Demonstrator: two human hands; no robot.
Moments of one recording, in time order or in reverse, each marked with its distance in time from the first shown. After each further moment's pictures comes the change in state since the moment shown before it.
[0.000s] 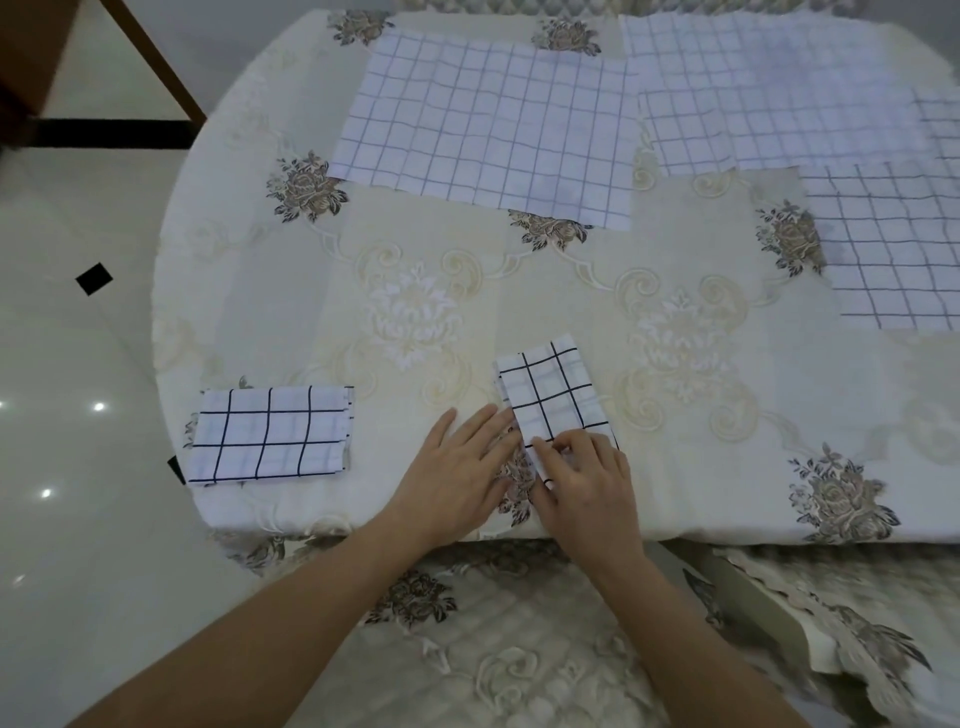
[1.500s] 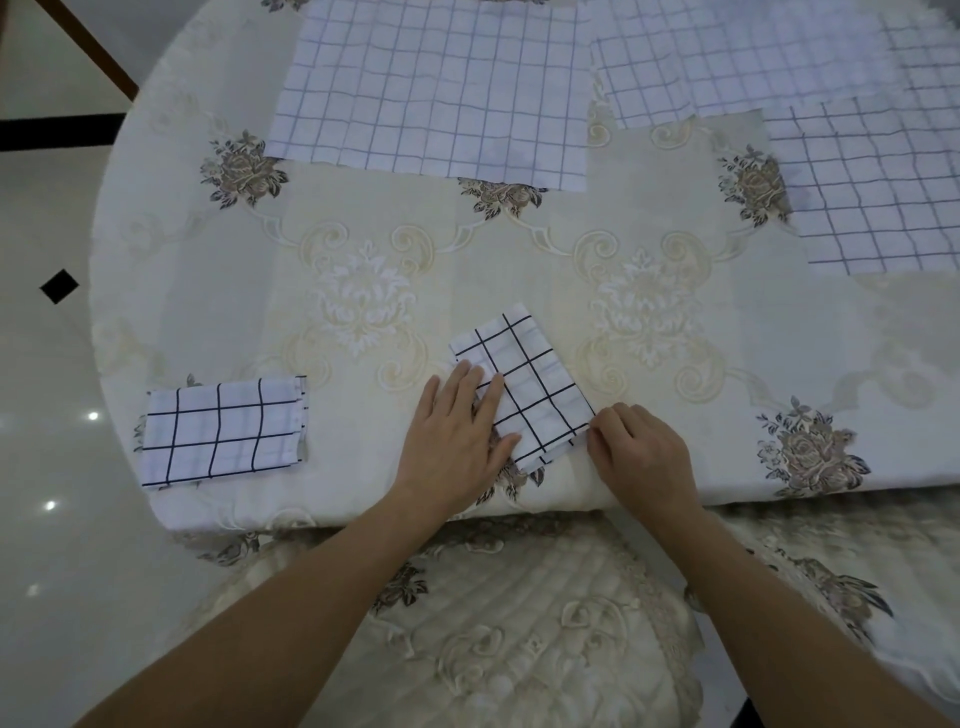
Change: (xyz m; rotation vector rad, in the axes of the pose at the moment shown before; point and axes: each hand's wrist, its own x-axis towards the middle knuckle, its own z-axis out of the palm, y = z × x) left_hand 0.036 0.034 0.009 0.042 0.078 -0.148; right_hand -0.012 0.101 -0.003 -0.060 0.181 -0.080
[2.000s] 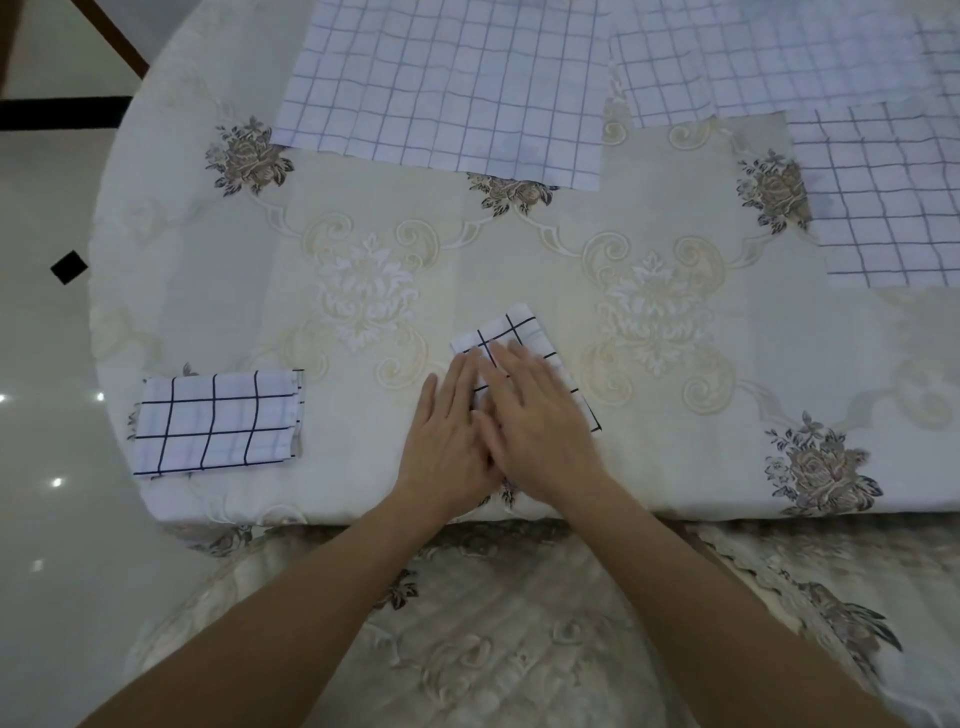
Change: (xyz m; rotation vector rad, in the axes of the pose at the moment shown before) left_hand 0.003 0.007 0.009 -0.062 0.010 -0.061; right_hand 0.065 -0.081 0.012 0.202 -0.292 -0.059
